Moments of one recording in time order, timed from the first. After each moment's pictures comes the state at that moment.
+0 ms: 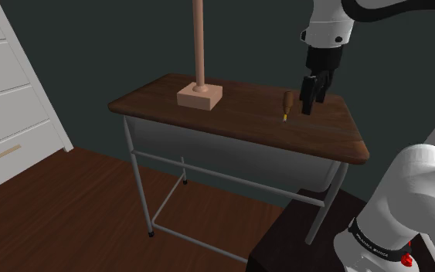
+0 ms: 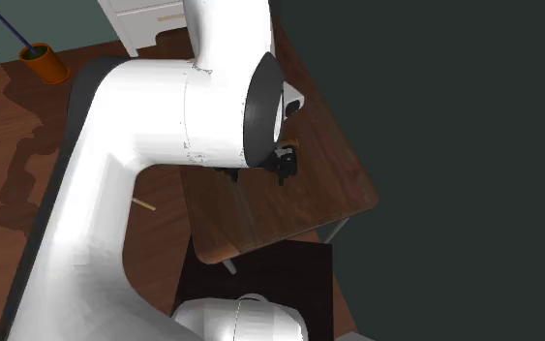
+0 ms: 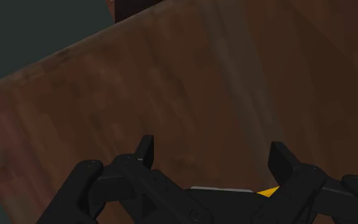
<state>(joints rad) 0.02 -0.82 0.00 -2.39 -0.05 1.48 0.02</state>
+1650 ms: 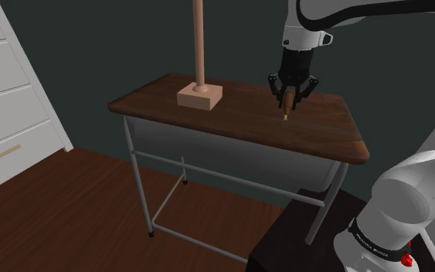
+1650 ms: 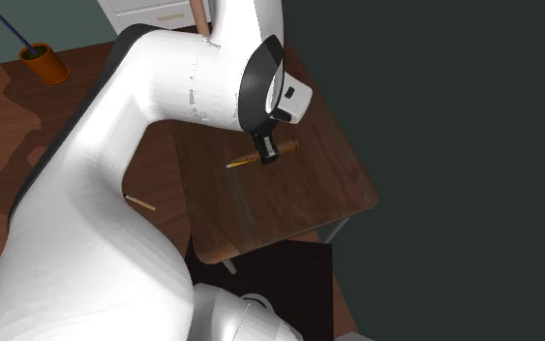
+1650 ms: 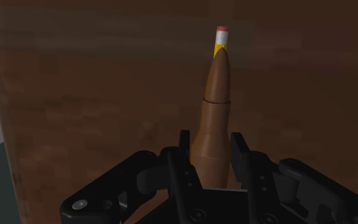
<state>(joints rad) -0.32 -0.66 0.23 -2.32 0.10 1.66 0.97</state>
